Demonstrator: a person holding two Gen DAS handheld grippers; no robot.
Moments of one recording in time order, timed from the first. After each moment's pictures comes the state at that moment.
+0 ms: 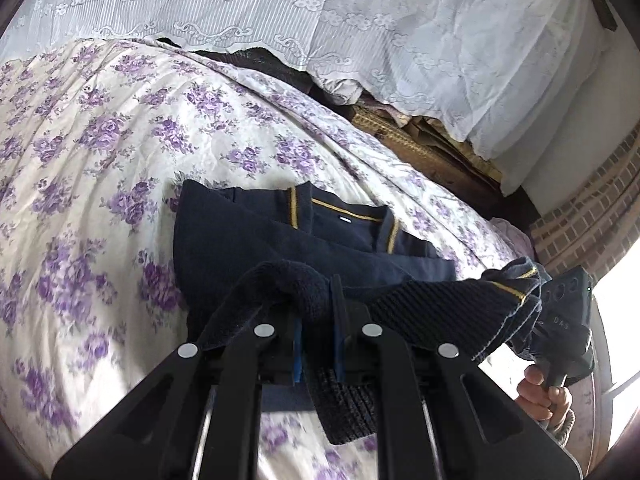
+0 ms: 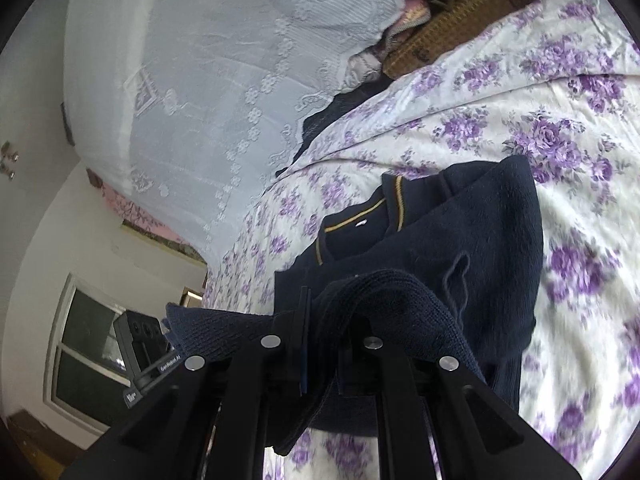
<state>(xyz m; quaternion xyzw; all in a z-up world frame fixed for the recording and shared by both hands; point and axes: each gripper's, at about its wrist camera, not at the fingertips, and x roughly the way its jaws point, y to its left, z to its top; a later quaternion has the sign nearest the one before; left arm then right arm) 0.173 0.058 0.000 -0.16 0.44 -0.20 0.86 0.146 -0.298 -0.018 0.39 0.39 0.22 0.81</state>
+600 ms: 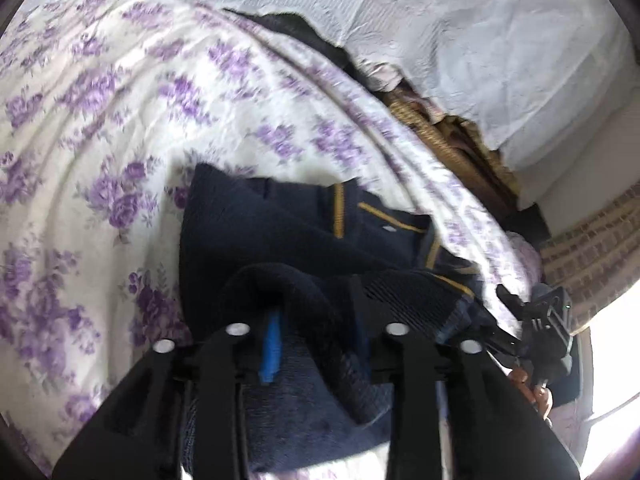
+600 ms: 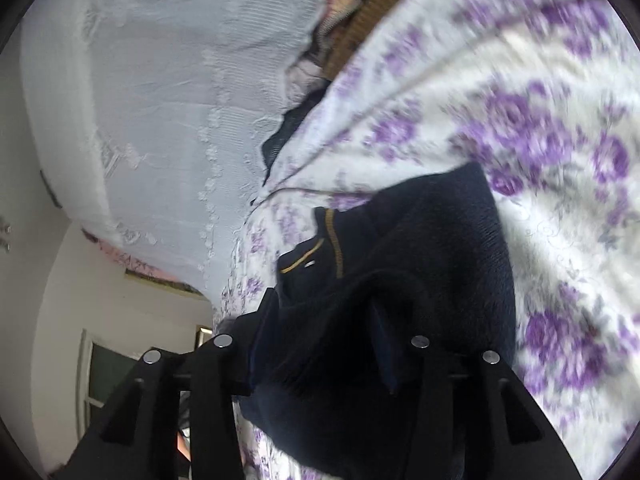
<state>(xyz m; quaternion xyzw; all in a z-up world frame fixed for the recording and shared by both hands) 0.222 0.078 -0.039 -0.21 0.47 -0.21 0.83 0.188 -0.332 -0.073 0.47 0.38 0.20 0.77</state>
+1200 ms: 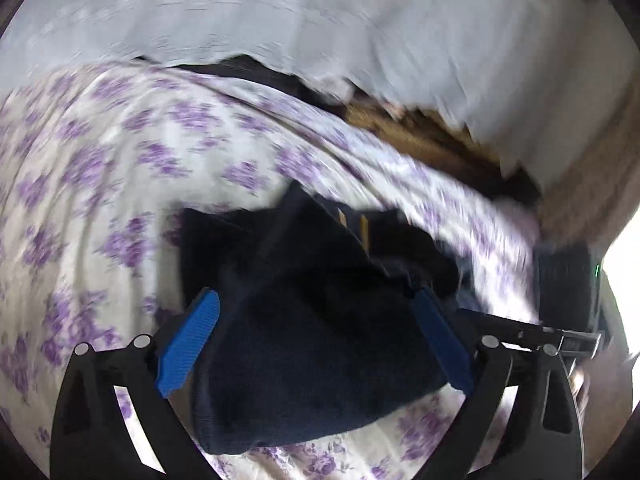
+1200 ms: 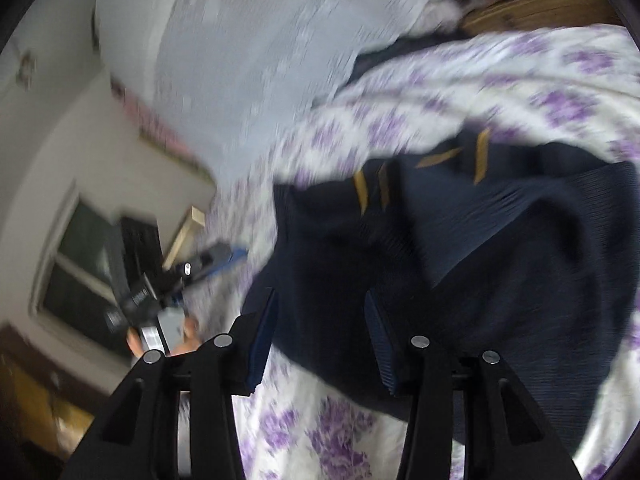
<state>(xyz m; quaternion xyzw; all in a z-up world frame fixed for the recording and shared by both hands) 0.190 0.051 -0.007 -0.09 0.42 -0.24 0.87 0.168 -0.224 -0.032 0.25 0.45 0.34 0.79</state>
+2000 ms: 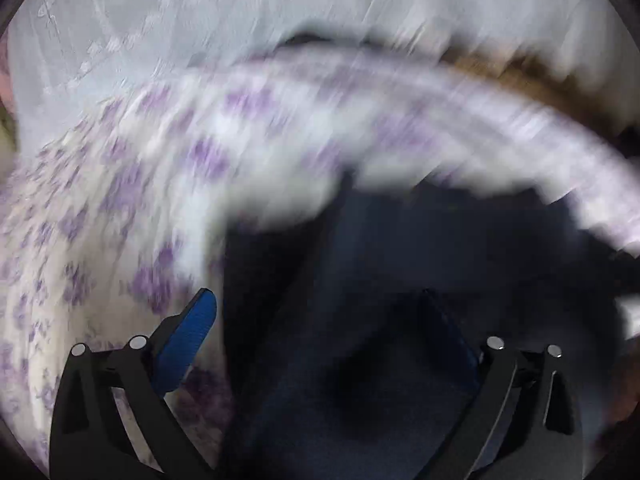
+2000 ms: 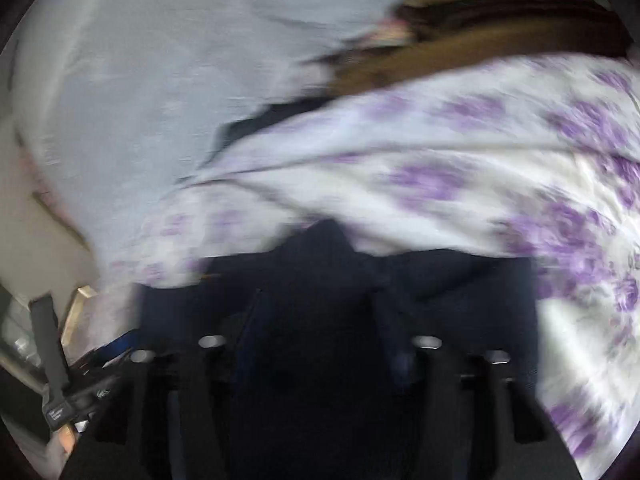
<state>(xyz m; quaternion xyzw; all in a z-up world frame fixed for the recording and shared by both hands) 0.257 0.015 -0.079 0.03 0.48 -0.03 0.88 0.220 -0.284 -0.066 0.24 0.39 0.08 0.88</state>
